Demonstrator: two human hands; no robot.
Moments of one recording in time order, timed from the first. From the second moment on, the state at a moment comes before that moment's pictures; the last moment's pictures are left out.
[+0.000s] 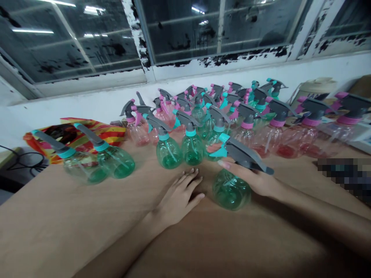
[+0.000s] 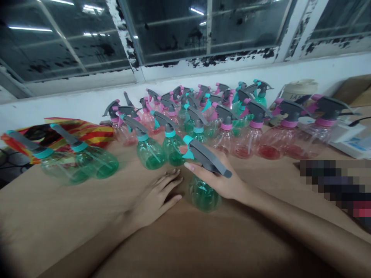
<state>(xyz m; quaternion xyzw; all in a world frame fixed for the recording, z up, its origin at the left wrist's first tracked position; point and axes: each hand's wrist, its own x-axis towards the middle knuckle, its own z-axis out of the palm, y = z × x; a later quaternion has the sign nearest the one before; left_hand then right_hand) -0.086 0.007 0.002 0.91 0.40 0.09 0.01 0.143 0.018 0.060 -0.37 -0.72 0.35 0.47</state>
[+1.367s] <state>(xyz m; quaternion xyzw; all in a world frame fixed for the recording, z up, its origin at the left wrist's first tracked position) -0.097 0.005 0.002 0.91 0.41 0.10 0.00 0.145 0.019 0.052 -0.38 -0.74 0.29 0.47</state>
